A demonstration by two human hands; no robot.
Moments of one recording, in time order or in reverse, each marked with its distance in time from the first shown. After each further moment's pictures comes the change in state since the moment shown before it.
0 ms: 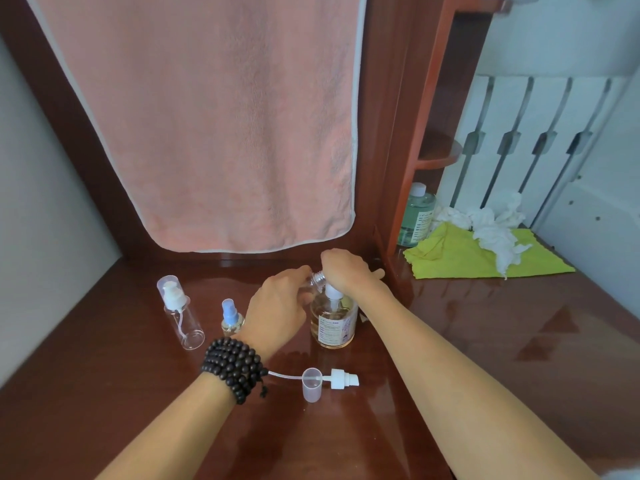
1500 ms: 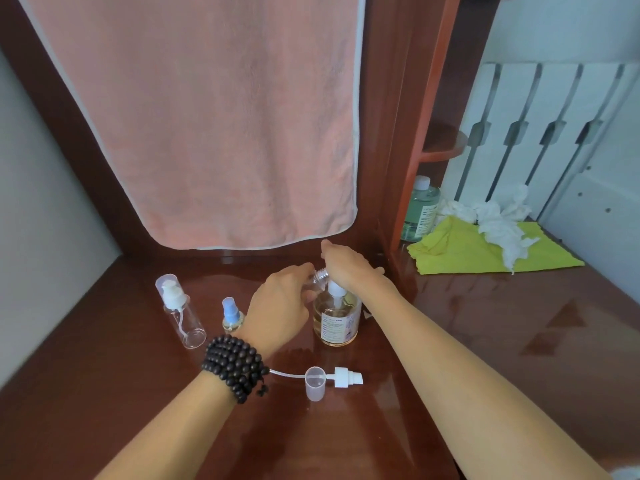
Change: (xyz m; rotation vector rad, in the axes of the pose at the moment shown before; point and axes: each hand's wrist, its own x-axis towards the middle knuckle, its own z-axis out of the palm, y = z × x) left_hand 0.002 -0.004 0.003 0.026 -0.023 0.032; right_hand -0.003 0.004 -0.006 -0.068 -0.019 -0.075
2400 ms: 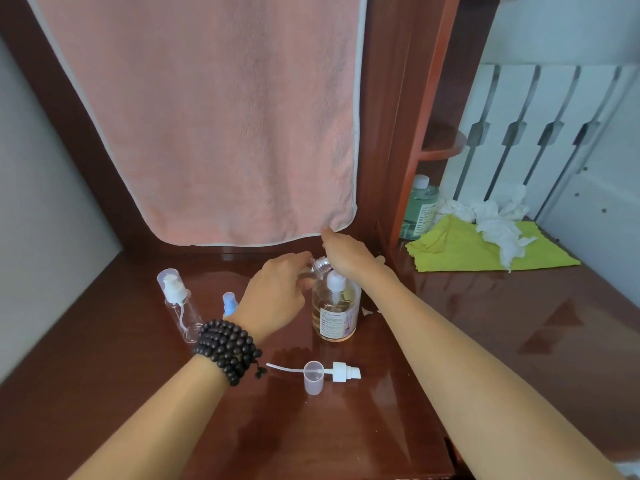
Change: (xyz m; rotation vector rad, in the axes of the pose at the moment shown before) left_hand 0.008 -0.003 -0.013 -0.045 0.000 0.040; right_hand 0.007 -0.003 -0.009 0.095 0.021 -0.016
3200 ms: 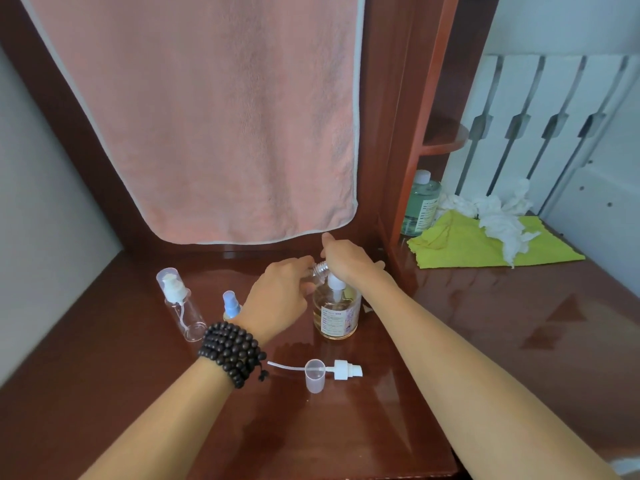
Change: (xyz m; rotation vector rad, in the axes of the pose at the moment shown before) left_hand -0.001 -0.003 0.008 0.011 -0.059 -0.017; right_hand 0.008 0.005 0.016 -0.039 0.005 0.077
